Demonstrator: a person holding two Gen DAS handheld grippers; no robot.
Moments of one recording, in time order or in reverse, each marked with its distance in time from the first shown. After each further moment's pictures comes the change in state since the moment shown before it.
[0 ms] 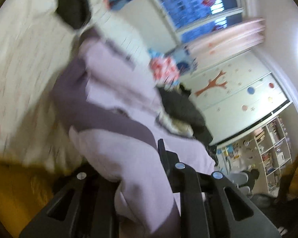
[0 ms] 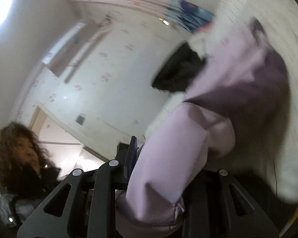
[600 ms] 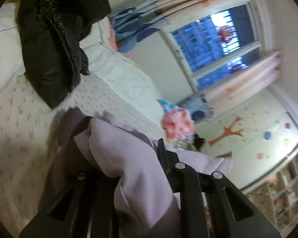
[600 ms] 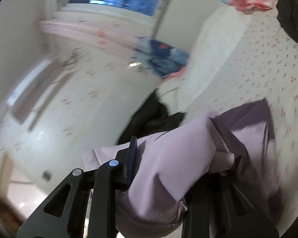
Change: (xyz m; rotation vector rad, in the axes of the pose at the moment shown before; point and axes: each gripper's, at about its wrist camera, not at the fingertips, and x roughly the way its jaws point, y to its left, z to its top) left arm 0.145 0.015 0.254 -0.067 -0.244 0.142; right arm 0.108 -0.095 0.265 0.084 -0.247 -0.298
